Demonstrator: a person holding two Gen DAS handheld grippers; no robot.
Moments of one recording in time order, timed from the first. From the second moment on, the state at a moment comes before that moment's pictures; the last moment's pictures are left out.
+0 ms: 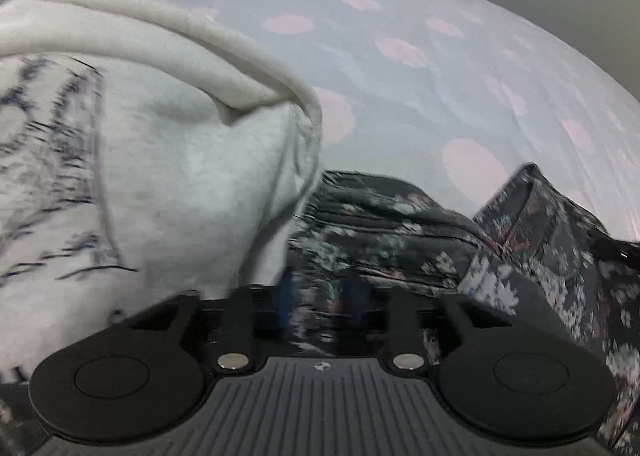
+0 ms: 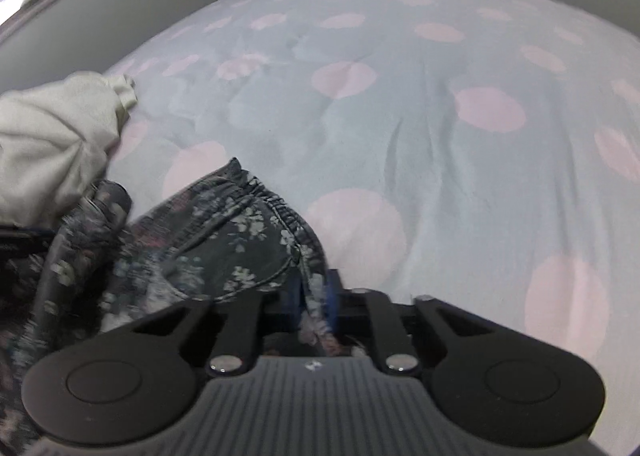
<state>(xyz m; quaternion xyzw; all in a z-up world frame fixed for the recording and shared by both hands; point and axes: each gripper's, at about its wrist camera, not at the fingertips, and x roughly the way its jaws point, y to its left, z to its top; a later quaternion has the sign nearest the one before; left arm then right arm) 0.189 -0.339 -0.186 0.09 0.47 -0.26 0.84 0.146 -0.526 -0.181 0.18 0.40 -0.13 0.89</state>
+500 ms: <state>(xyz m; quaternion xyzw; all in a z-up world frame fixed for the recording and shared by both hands) 0.085 -0.342 0.006 0.05 0.29 -0.36 0.88 0.005 -0.518 -0.001 0.13 0.23 -0.22 0.94</state>
